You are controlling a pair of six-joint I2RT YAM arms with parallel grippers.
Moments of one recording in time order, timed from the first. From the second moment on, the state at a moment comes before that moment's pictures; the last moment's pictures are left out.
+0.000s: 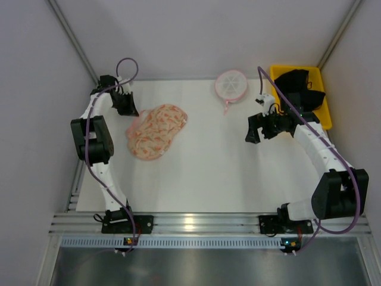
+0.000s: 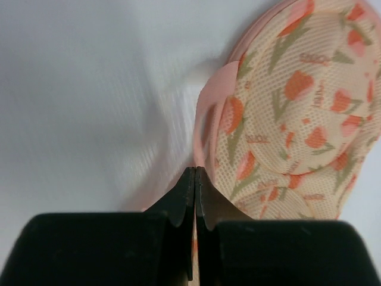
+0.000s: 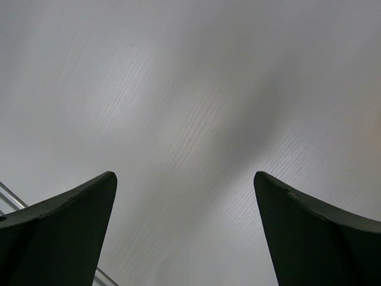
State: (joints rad) left arm 0.16 2.16 1.74 -0.68 0.45 0.14; right arm 0.11 1.39 1.11 -0.69 -0.49 -0.24
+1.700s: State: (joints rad) left arm -0.49 2.01 1.73 -0.41 0.55 -0.29; right arm 0.03 1.42 1.20 -0.77 -0.50 -0.27
